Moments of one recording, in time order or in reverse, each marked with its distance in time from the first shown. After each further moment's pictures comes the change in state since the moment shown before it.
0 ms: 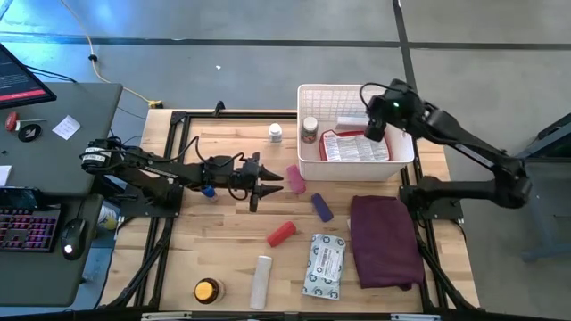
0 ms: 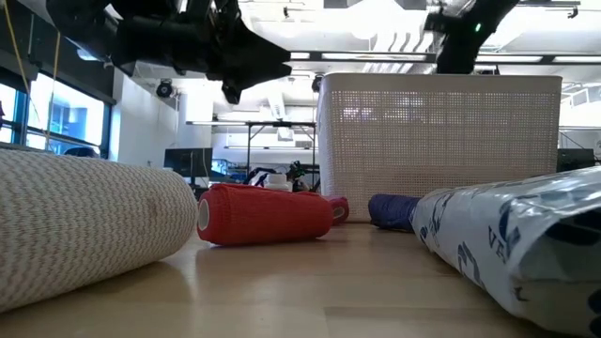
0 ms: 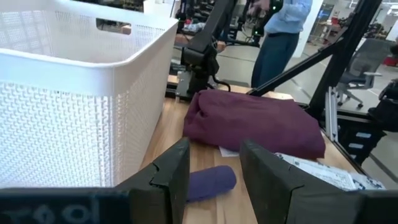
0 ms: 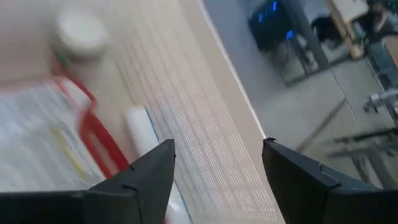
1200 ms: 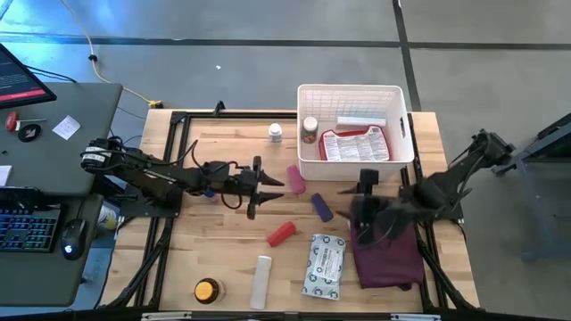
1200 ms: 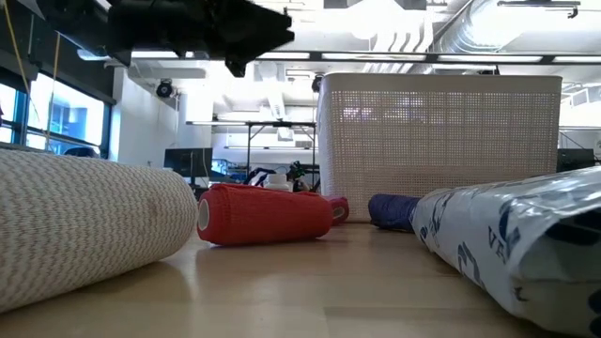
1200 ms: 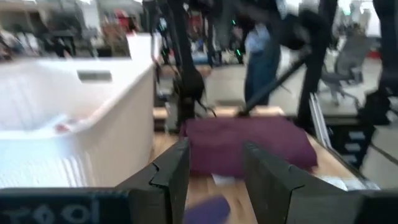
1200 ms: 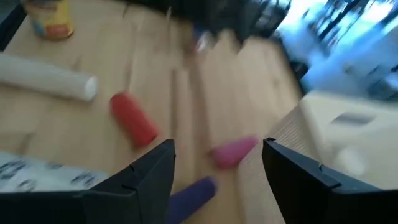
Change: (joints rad) left arm -0.076 0.000 0.005 0.117 -0.032 0.157; right arm 1.246 0.234 0.143 -0.118 0.367 0.787
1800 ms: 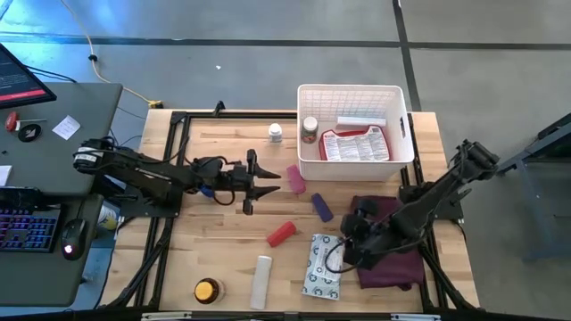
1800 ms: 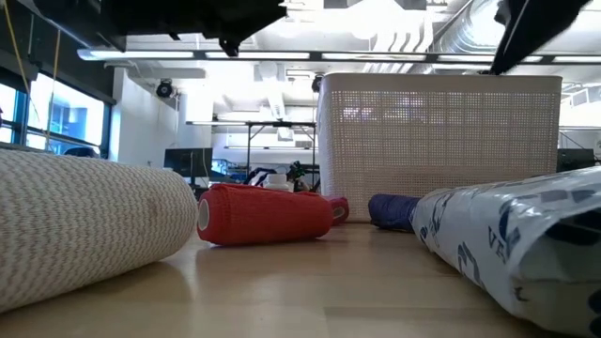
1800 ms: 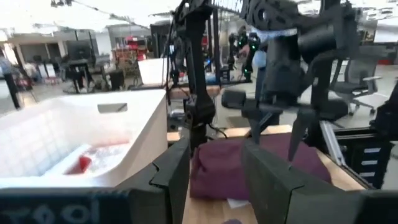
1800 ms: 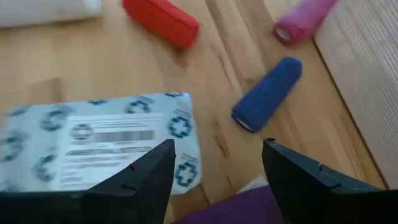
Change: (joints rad) left arm 0.000 -0.091 0.000 -0.011 -0.022 0.072; right arm 0.069 0.253 -0.022 -0.170 -0.194 0.663
